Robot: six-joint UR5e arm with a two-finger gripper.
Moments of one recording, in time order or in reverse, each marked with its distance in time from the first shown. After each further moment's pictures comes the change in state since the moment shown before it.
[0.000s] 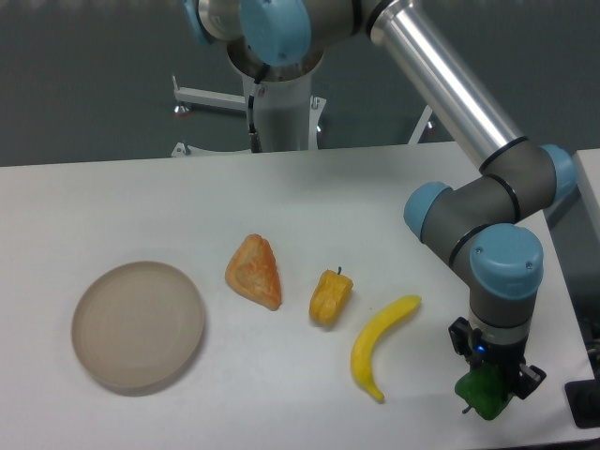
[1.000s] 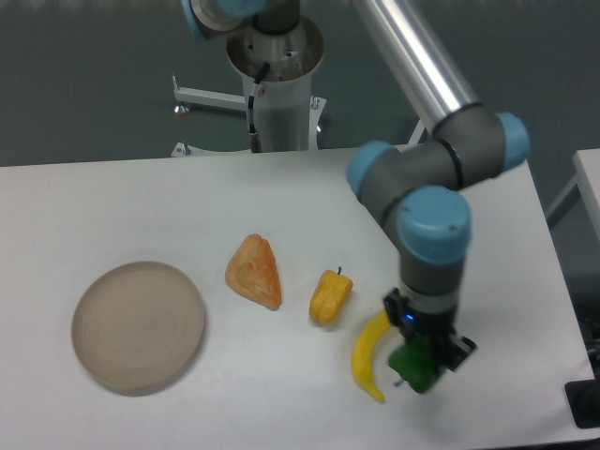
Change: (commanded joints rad) arm -0.144 0.307 -0.297 -0.122 -0.012 -0.225
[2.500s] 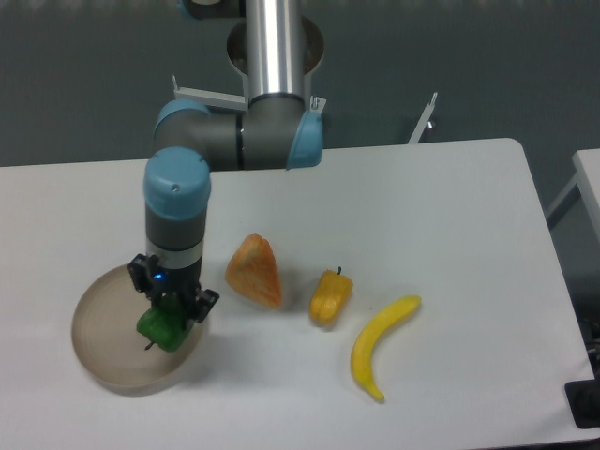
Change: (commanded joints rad) arm -0.353 0.060 -0.345 0.297 -0.232 -0.626
